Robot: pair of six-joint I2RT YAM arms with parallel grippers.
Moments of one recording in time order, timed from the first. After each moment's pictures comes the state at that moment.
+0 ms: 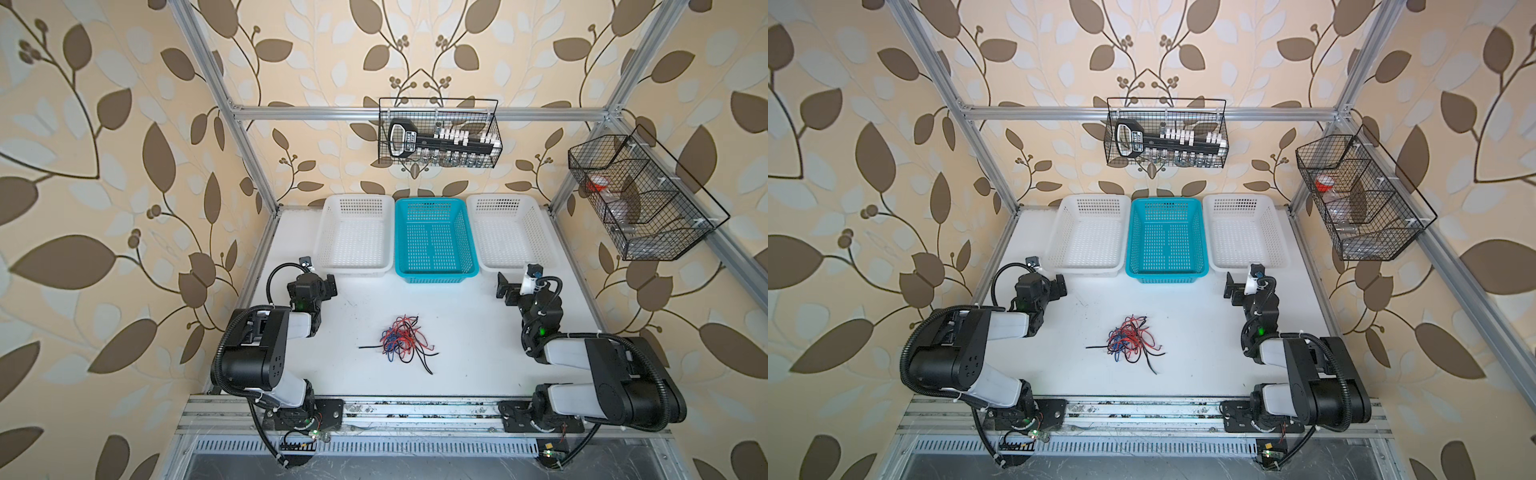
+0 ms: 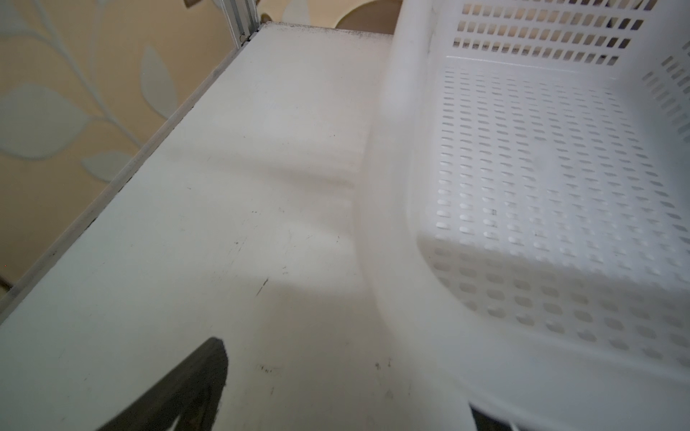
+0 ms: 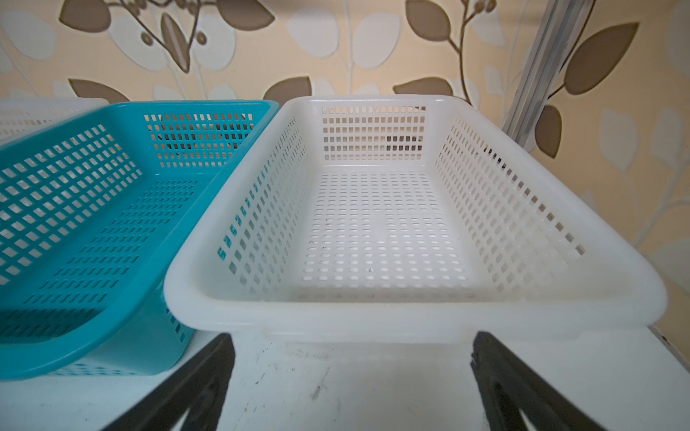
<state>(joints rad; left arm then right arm) 0.01 1.53 0.40 0.61 -0.21 -0.14 0.01 1.37 0.19 1.00 0.07 0.03</state>
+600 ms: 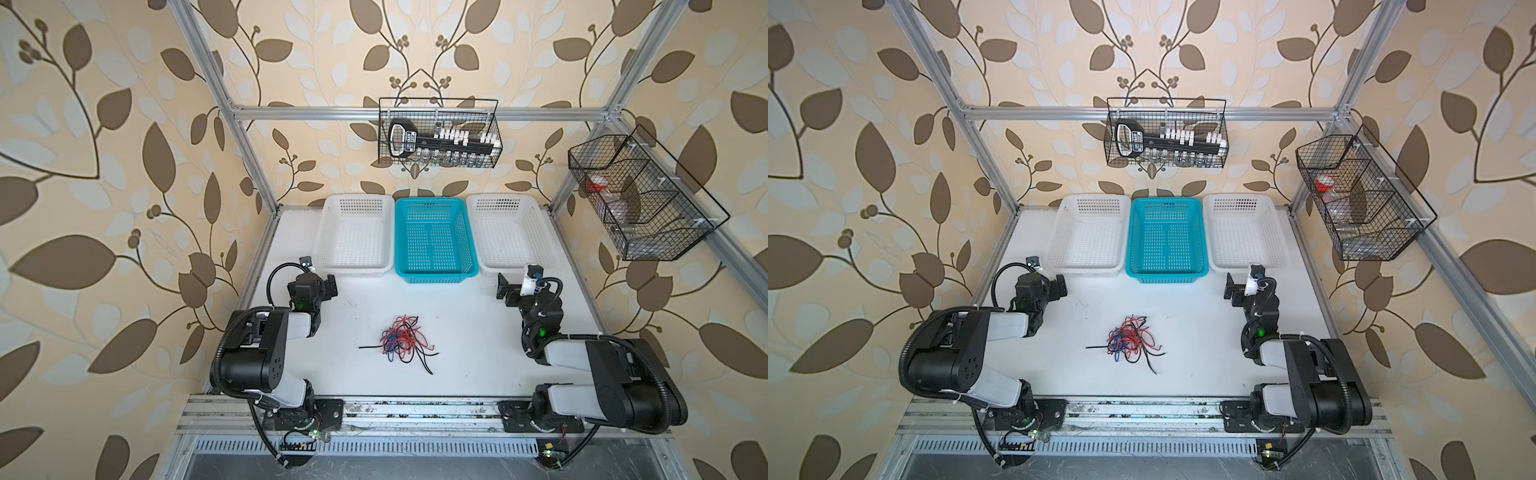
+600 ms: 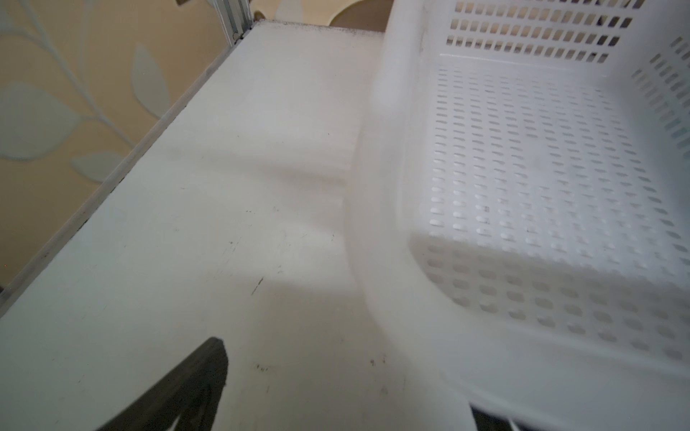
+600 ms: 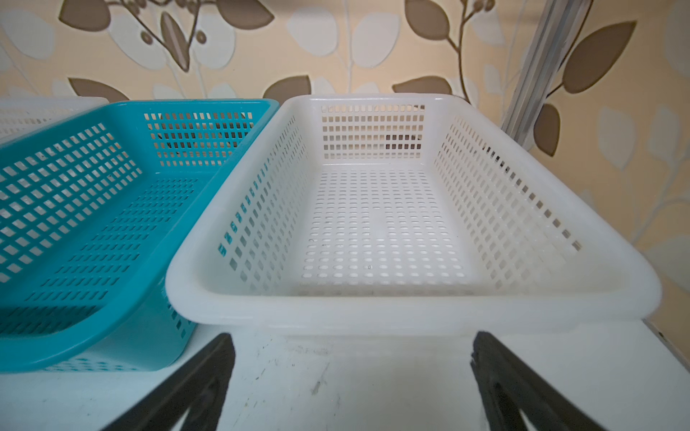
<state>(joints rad) 0.01 1.49 0.41 0.55 -0.18 -0.14 0.01 1.33 0.16 0.99 0.09 0.03</state>
